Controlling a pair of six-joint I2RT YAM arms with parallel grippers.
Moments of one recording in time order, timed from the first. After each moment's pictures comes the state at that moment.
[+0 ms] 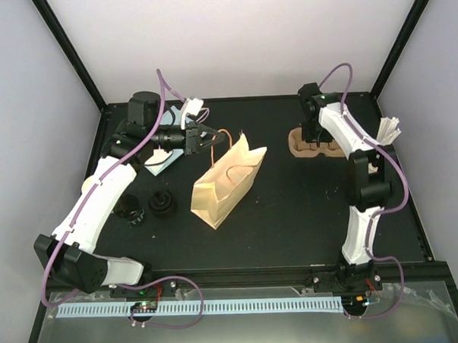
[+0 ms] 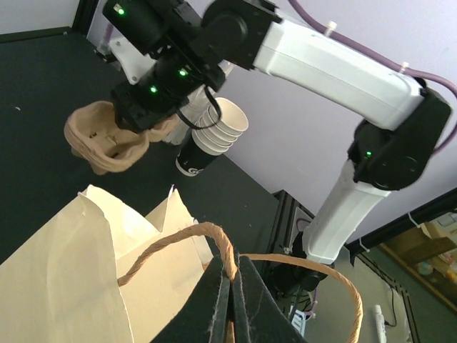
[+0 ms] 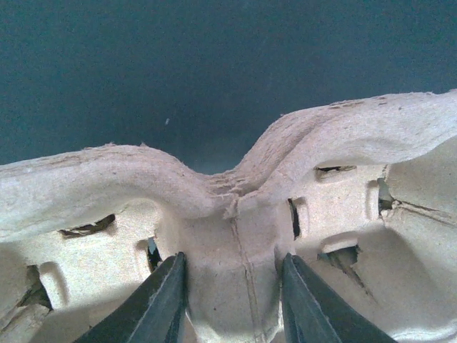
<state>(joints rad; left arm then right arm) -0.36 1.34 1.40 -0.52 0.99 -0.25 0.18 2.02 1.80 -1.12 0.34 0.31</state>
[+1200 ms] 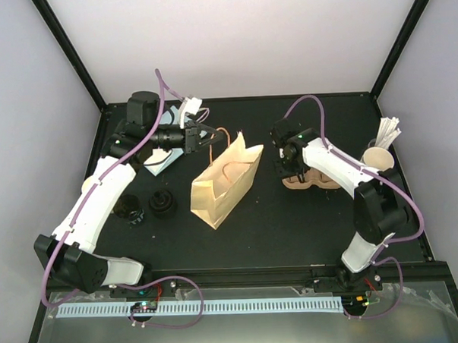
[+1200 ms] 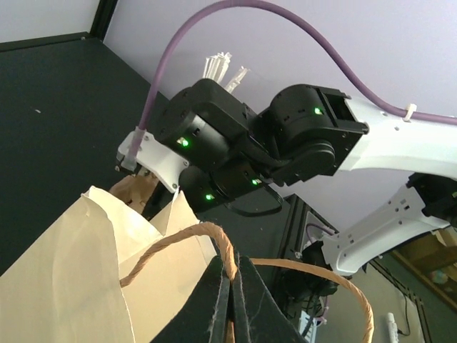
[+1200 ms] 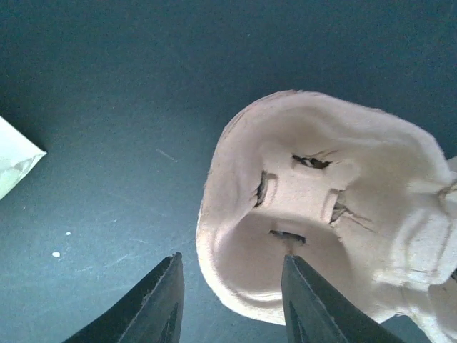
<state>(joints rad) -0.35 1.34 1.40 -0.53 0.96 -0.24 0.49 1.68 1.31 -0.94 0.16 0.26</state>
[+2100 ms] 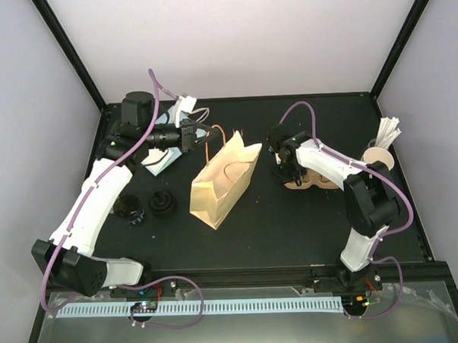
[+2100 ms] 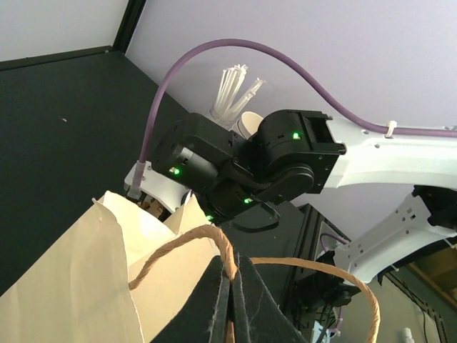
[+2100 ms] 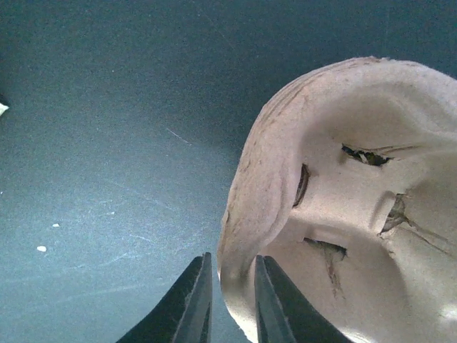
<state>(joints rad) -0.32 1.32 1.40 -0.52 0.93 -0.24 0.51 1.76 1.28 -0.91 0.09 0.22</state>
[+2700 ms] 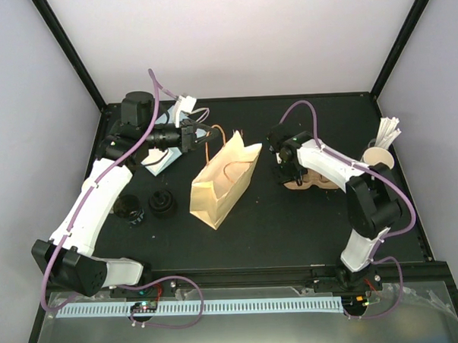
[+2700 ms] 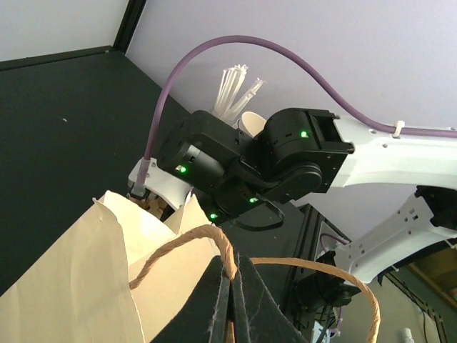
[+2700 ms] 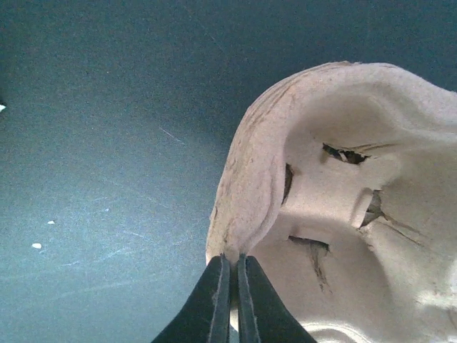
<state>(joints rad) -0.32 1.32 1.40 -0.52 0.93 -0.24 0.51 1.75 1.28 -0.92 0.12 0.22</state>
